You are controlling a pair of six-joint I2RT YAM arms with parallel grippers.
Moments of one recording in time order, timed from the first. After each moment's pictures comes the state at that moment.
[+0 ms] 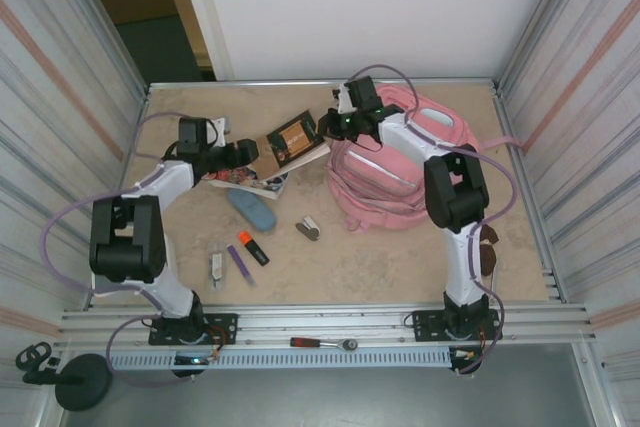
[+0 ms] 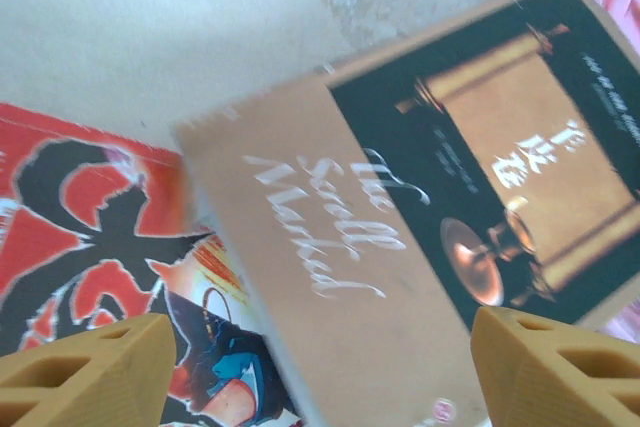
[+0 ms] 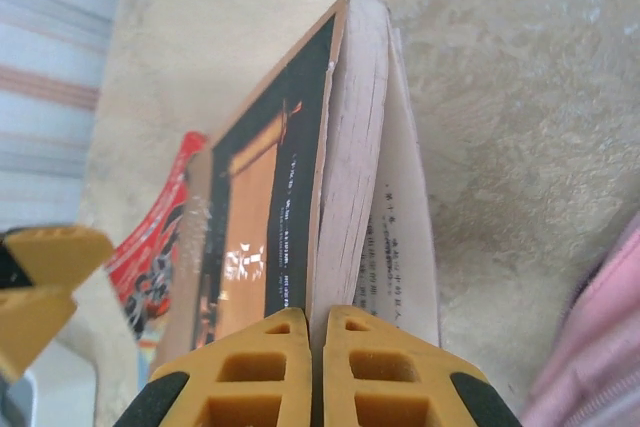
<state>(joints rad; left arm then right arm) -0.05 1.62 0.98 -0.11 0.45 -0.29 0.44 2.11 1.72 -0.37 -0.49 0.52</state>
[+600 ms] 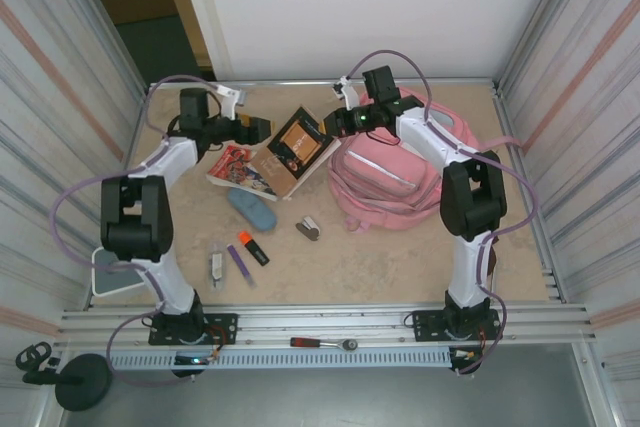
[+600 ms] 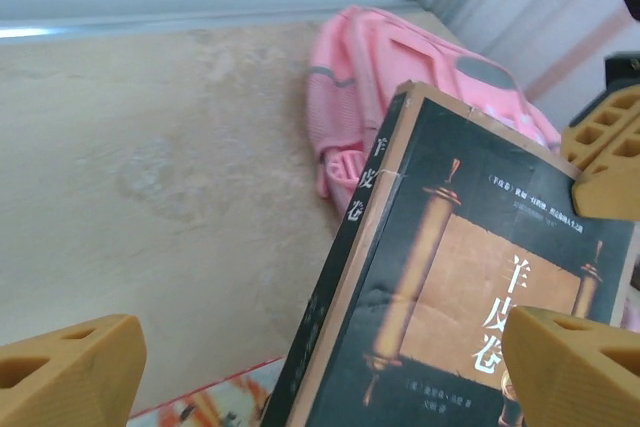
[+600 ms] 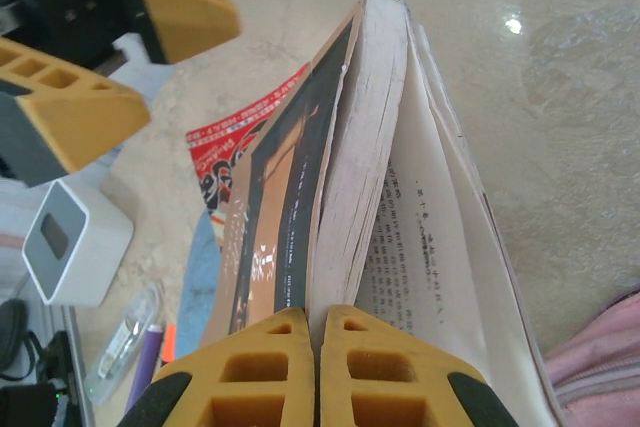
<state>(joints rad) -0.07 1.82 1.28 -0.06 0.83 -0.01 0.40 2.00 1.71 -0.48 -0.72 0.15</state>
